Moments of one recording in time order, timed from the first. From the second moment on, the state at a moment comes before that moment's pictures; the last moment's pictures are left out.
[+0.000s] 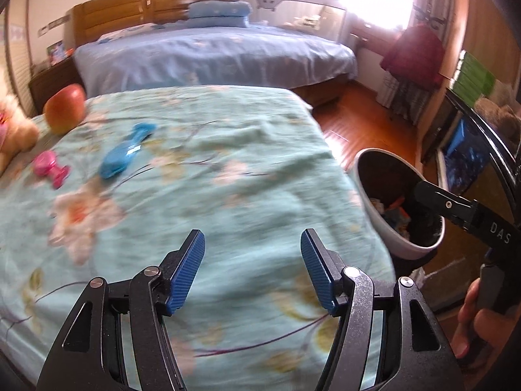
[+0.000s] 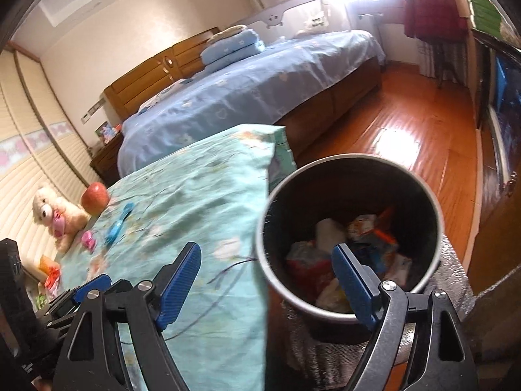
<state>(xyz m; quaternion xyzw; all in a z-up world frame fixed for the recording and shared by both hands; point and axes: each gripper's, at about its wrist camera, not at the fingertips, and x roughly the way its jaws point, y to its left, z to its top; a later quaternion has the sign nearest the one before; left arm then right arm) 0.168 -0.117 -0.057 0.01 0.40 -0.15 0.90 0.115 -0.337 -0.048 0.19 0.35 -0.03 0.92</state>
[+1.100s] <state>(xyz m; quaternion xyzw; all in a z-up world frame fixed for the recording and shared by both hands) 0.195 0.093 -0.074 -0.06 0.42 -0.01 0.91 0.194 -0.138 -0.064 0.10 0.41 0.10 0.90</state>
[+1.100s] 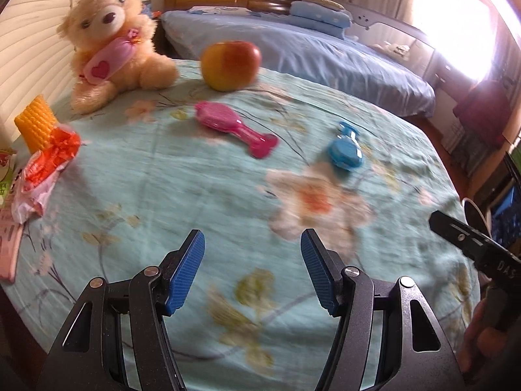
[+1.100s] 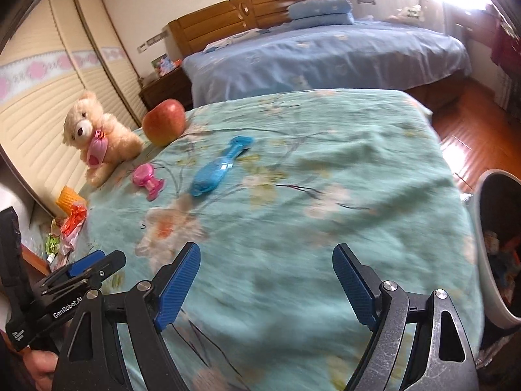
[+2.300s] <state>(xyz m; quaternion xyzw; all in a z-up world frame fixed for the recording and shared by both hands) 0.247 0.109 -0.083 -0.02 0.44 -0.09 0.89 0.284 -0.057 -0.085 0.03 0.43 0.13 0.90</state>
